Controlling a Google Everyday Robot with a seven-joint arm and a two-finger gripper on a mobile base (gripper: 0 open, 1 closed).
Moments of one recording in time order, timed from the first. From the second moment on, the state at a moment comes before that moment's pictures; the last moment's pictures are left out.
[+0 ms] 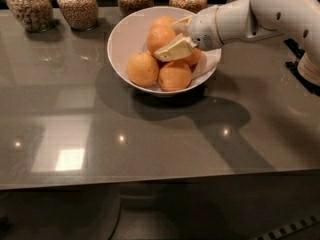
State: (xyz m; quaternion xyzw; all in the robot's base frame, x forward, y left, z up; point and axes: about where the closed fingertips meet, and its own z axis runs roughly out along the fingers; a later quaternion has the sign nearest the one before) arm 0.663 -0.039 0.942 -0.53 0.66 0.20 0.49
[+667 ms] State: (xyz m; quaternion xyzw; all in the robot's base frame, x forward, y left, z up) arm 0.654 -0.040 0.958 -0.53 0.65 0.21 0.51
